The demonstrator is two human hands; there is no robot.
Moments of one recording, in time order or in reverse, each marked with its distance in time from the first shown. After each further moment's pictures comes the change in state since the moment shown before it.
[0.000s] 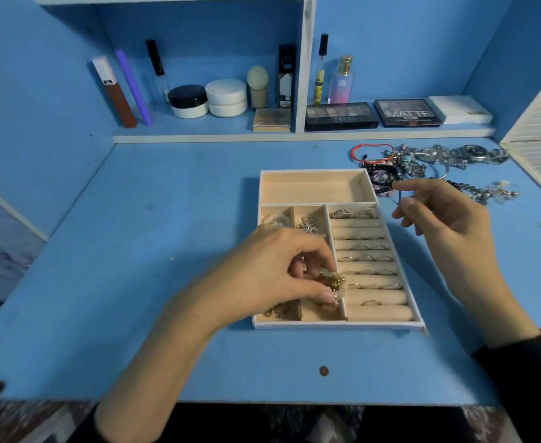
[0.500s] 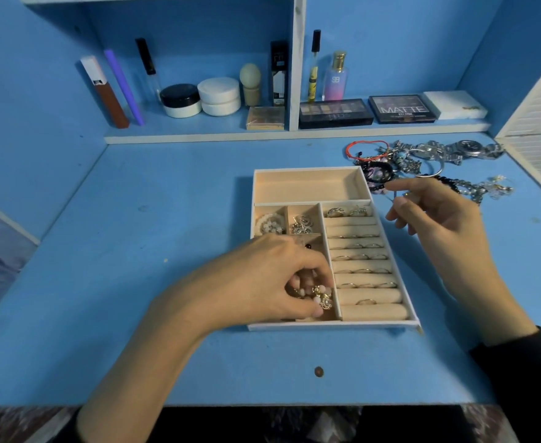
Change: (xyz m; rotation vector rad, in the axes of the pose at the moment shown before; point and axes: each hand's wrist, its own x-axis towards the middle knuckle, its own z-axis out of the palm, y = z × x) left_hand 0.000 0.005 -0.001 0.227 -0.179 0.060; right_hand 0.001 0.006 -0.001 0.004 -0.012 0.039
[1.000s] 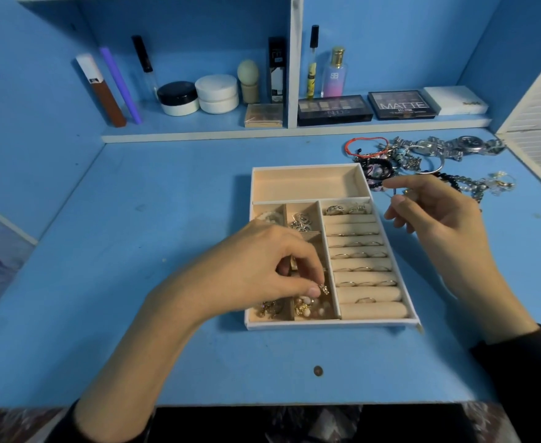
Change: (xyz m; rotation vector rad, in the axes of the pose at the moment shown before) left_hand 0.004 -0.007 -0.004 -0.079 0.079 -0.013; right_hand 0.000 -0.003 0.001 -0.004 -0.002 0.016
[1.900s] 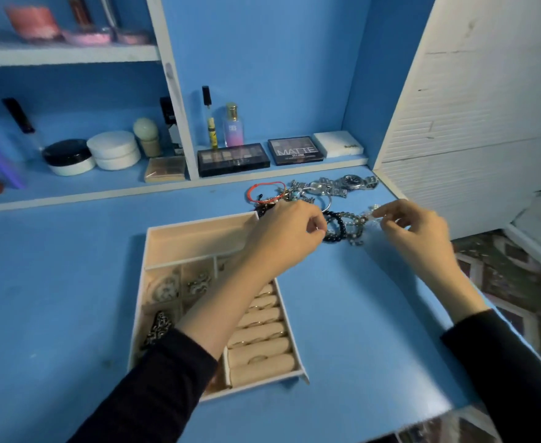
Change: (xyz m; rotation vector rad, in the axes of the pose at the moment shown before) left_hand 0.168 0.062 0.037 0.020 0.270 0.065; right_hand 0.035 0.036 -0.111 -0.493 0.267 0.167
